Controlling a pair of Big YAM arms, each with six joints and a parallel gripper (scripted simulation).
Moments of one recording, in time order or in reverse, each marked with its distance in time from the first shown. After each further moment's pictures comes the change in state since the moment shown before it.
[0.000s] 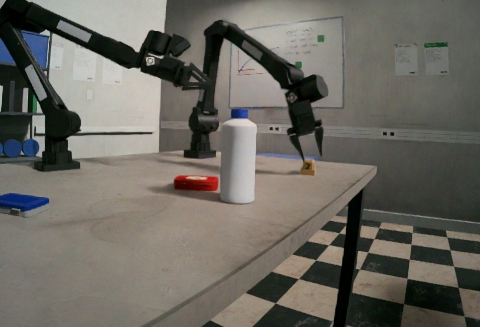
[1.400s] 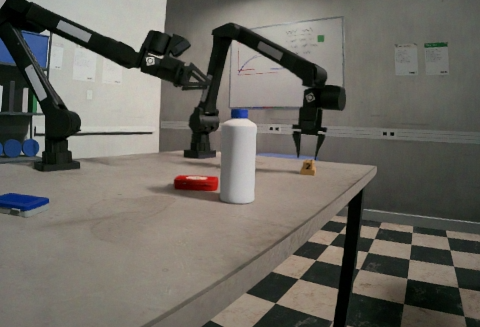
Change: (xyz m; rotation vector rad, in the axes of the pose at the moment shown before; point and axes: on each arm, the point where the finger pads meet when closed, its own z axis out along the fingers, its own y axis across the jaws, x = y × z) left arm 0.043 -0.011 -0.003 0.374 0.120 0.174; right arm 0.000 0.000 0.000 0.000 0.000 0.000
